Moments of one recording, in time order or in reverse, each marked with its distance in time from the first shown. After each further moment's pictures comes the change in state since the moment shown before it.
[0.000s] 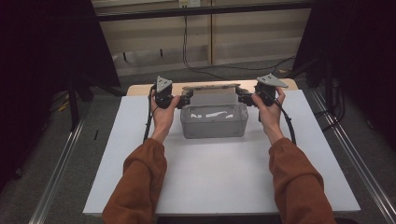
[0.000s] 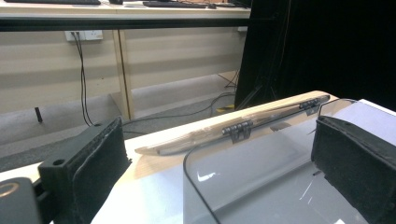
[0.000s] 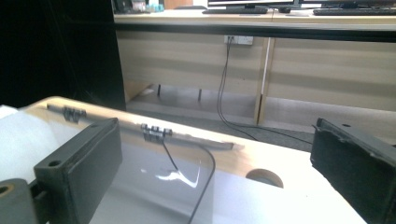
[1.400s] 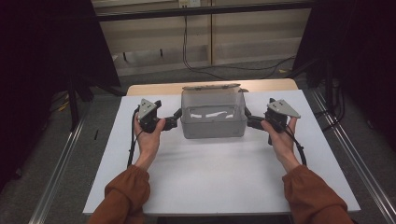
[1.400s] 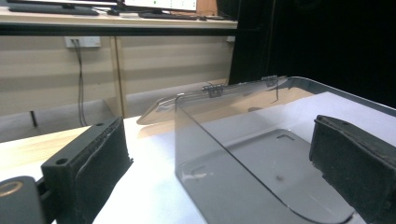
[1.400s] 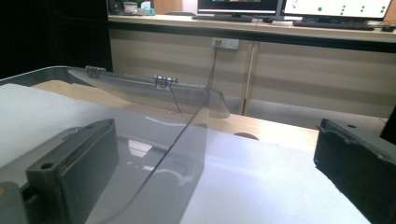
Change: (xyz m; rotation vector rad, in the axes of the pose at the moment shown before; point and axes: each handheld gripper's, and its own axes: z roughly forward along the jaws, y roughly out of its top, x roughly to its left) left arm -0.008 -0.034 -0.084 -0.059 -0.032 0.002; right arm 0.014 -0.042 -0.077 -0.045 -0.060 -0.042
